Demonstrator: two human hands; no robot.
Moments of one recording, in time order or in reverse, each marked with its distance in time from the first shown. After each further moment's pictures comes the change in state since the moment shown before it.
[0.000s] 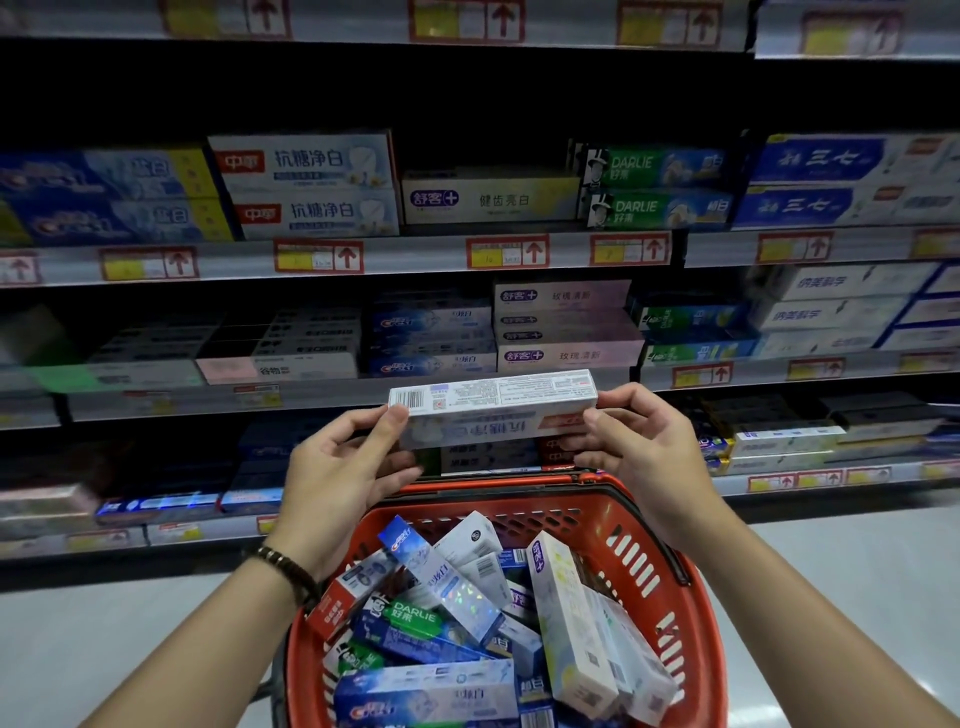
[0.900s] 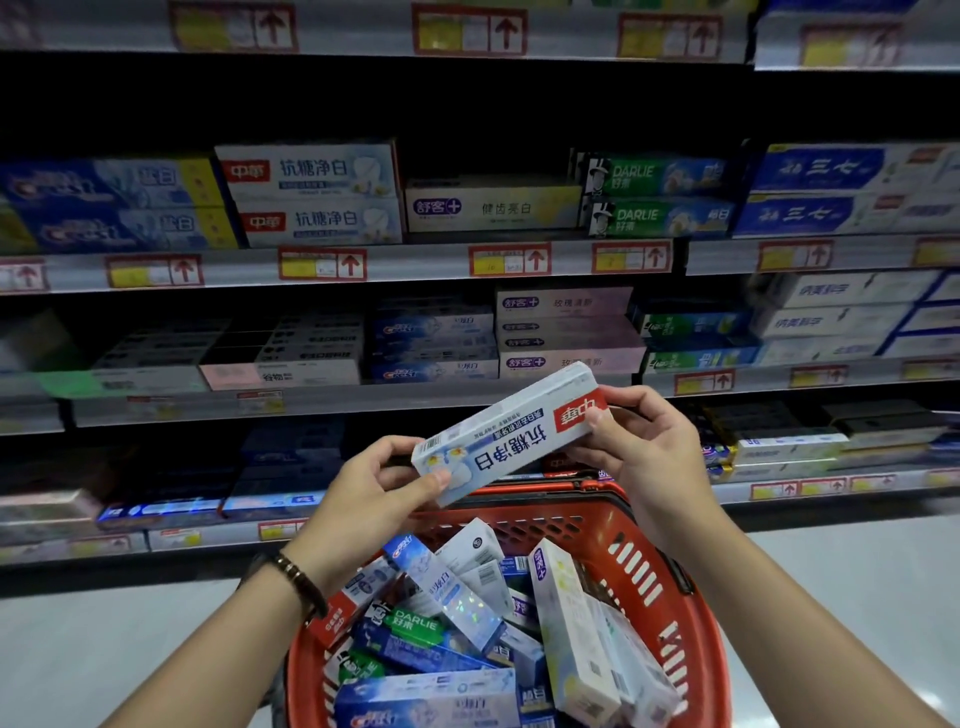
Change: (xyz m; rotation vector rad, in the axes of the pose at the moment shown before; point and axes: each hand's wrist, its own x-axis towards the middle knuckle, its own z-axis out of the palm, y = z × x) left_hand 0.000 -0.014 0.001 0.264 -0.273 -0.089; right_hand 0.002 -0.001 0.007 0.083 0.075 -0.008
